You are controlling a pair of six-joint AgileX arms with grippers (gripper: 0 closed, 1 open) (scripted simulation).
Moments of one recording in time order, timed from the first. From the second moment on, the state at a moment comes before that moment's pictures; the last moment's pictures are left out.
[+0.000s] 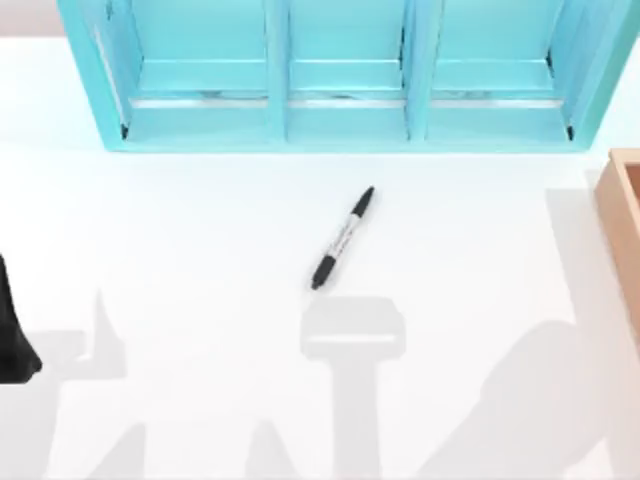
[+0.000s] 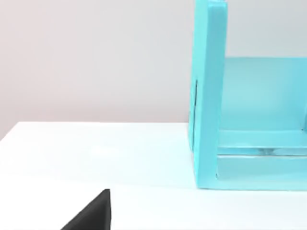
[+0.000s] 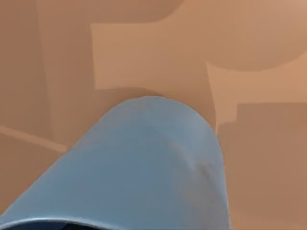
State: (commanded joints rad) left arm 0.00 0.00 0.00 0.00 0.00 0.00; right arm -0.38 1.90 1.23 -0.90 0.00 -0.36
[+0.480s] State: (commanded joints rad) left arm 0.00 0.00 0.00 0.00 0.00 0.00; right arm -0.38 1.90 1.23 -0.90 0.00 -0.36
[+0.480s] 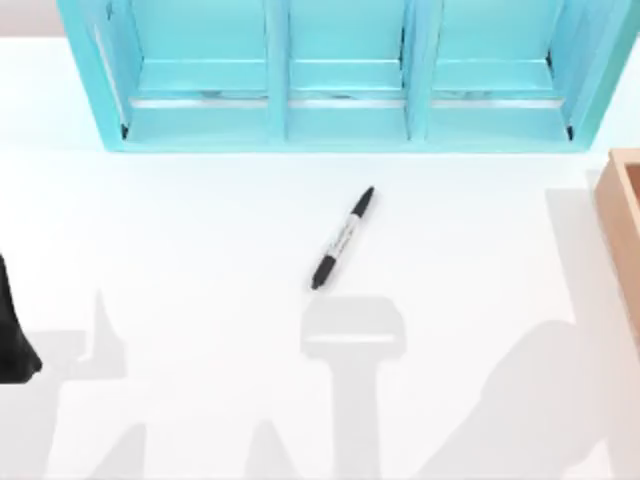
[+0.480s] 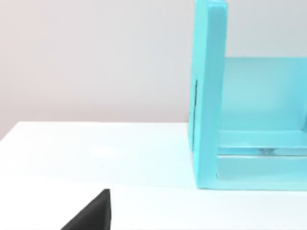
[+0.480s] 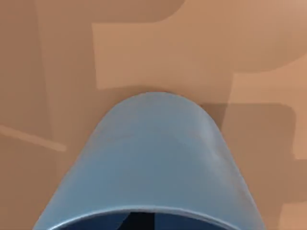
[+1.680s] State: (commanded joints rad) left arm 0.00 0.00 0.00 0.00 0.00 0.00; right arm -0.33 1.88 1.28 -0.97 0.00 -0.31
